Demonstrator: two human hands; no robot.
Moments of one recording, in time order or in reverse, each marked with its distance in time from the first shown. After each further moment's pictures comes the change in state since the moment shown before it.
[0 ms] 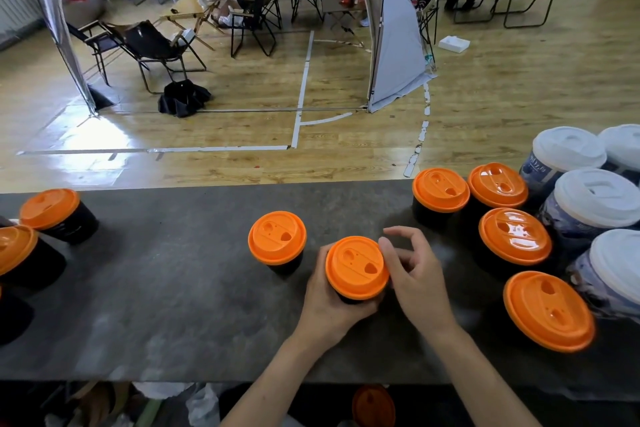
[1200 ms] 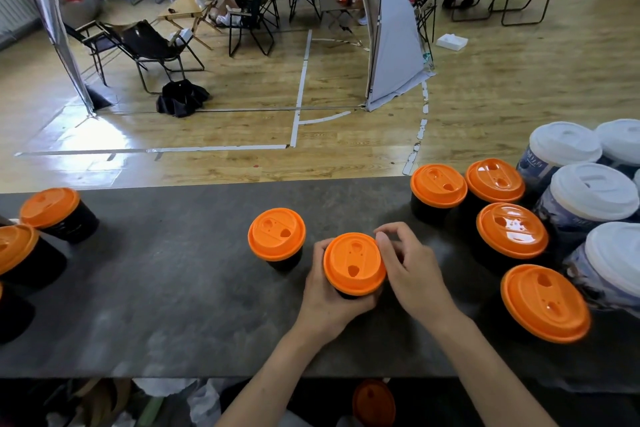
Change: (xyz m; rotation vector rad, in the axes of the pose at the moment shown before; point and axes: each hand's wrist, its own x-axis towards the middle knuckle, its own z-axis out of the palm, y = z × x) left_hand 0.000 0.002 0.000 -0.022 -0.035 -0.024; right_hand 0.007 0.000 -0.004 -0.264 -0.090 -0.060
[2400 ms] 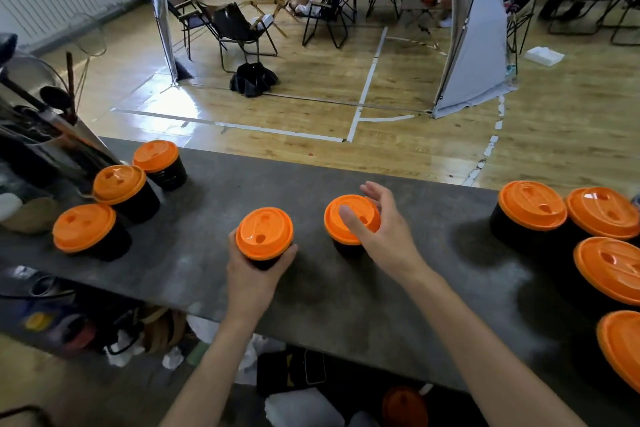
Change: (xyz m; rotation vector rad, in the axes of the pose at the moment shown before) left_hand -0.041 -0.023 -0.155 0.171 0.697 -0.257; right_hand 0.043 -0.060 0.104 0.097 -0.287 -0.033
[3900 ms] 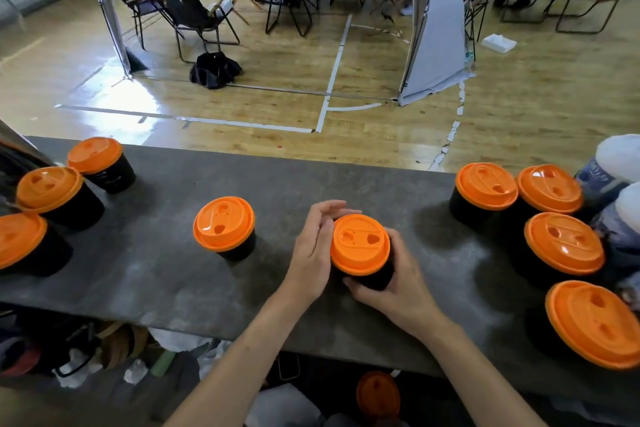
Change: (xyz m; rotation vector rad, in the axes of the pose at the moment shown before) left_hand -0.030 0.044 0.107 -0.398 -0.610 0.213; right_hand -0.066 0.070 -0.042 -0.055 0.051 -0.197
